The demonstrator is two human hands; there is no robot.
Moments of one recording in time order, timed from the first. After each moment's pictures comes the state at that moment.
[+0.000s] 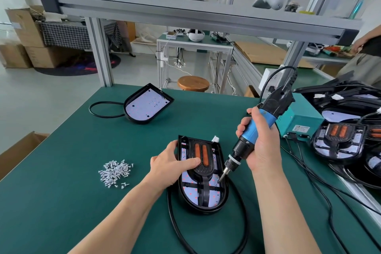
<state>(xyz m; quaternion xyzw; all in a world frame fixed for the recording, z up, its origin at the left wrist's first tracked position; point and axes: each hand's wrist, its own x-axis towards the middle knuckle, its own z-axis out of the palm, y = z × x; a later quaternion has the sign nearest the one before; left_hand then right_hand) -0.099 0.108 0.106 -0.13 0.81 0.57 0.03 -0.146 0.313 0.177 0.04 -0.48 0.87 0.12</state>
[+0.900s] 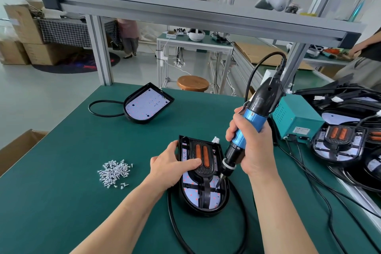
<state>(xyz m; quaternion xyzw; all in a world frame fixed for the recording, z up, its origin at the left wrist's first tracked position) -0.100 0.110 0.106 -0.14 0.83 0.54 0.03 -0.130 0.296 0.186 0.15 -0.57 0.80 0.10</state>
